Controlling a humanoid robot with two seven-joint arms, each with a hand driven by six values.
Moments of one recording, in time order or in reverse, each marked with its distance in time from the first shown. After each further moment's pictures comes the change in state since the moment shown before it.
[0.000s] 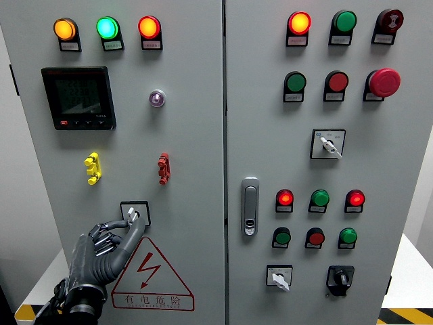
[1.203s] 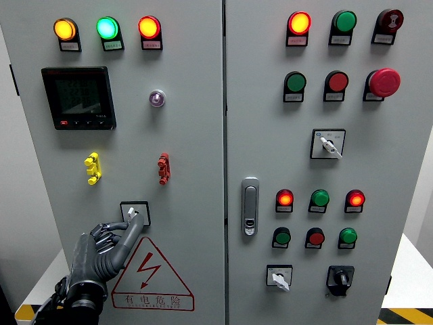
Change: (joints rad) left arm -0.029 0.004 0.000 0.017 0.019 0.001 0.068; right arm 0.000 0.000 0.000 0.000 0.000 0.000 0.000
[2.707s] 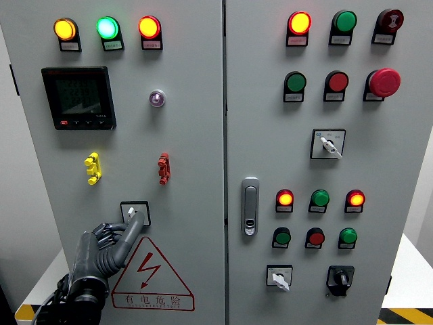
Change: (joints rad) left arm -0.035 0.002 -0.002 0.036 0.000 0.006 0.023; right arm 0.000 0.001 0.000 0.000 0.000 0.000 0.001
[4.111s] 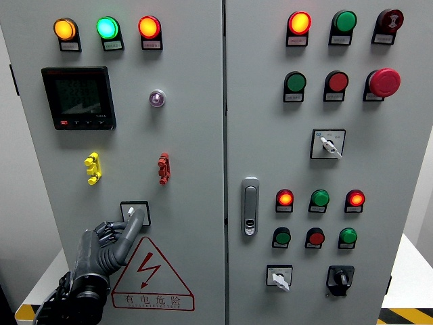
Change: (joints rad) left arm -0.023 0.002 0.000 0.031 0.000 0.000 -0.001; right arm 0.000 -0.001 0.000 0.000 0.000 0.000 0.000
